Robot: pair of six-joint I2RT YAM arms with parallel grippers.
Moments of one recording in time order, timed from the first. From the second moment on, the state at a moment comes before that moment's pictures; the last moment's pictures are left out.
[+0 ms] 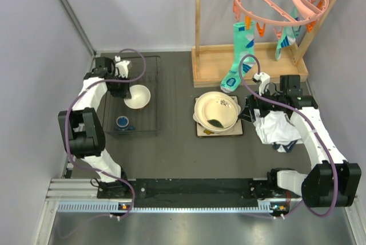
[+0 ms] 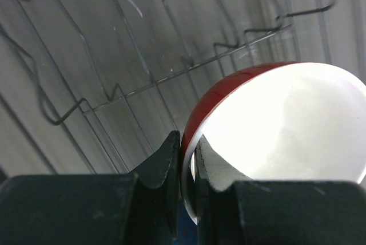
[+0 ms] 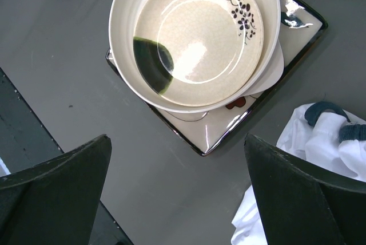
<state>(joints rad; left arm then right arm) 0.12 1.71 1.33 -0.67 0.35 0.28 0.01 1.17 0.97 -0.73 -0.74 -0.36</state>
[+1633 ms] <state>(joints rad) -0.39 1.55 1.42 -0.62 0.18 0.04 0.39 1.77 1.75 -0.77 -0.56 0.04</state>
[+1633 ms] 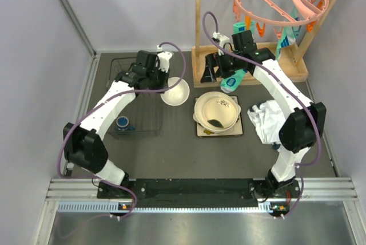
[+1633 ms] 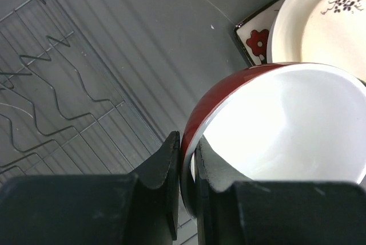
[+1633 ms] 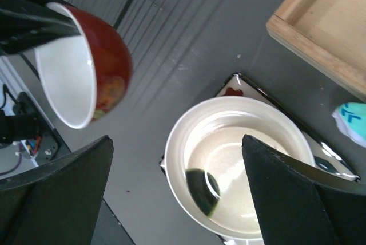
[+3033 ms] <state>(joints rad) -0.50 1.60 1.43 -0.56 0.07 -0.11 0.58 1.82 1.71 -0.75 -0.42 0.04</state>
